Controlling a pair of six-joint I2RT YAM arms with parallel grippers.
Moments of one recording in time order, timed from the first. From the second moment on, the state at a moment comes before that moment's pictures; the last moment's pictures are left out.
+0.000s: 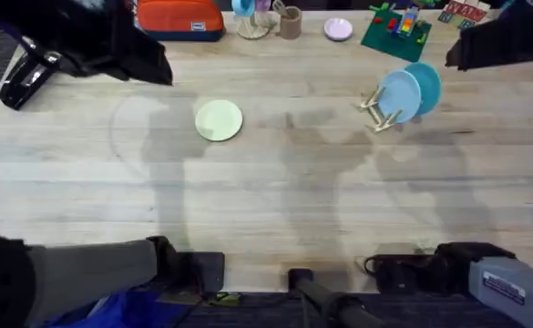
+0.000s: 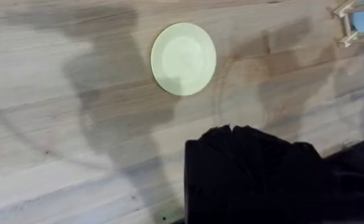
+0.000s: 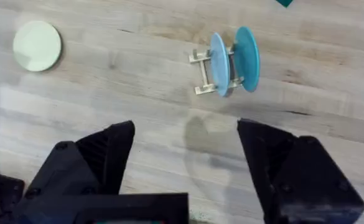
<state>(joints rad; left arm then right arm) 0.24 1.47 1.52 -1.41 0.48 0.26 0.00 1.13 1.57 -1.38 -0.17 -0.11</state>
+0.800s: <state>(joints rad) 0.24 1.78 1.34 -1.14 0.52 0.29 0.00 1.13 1.57 -1.38 -0.17 -0.11</state>
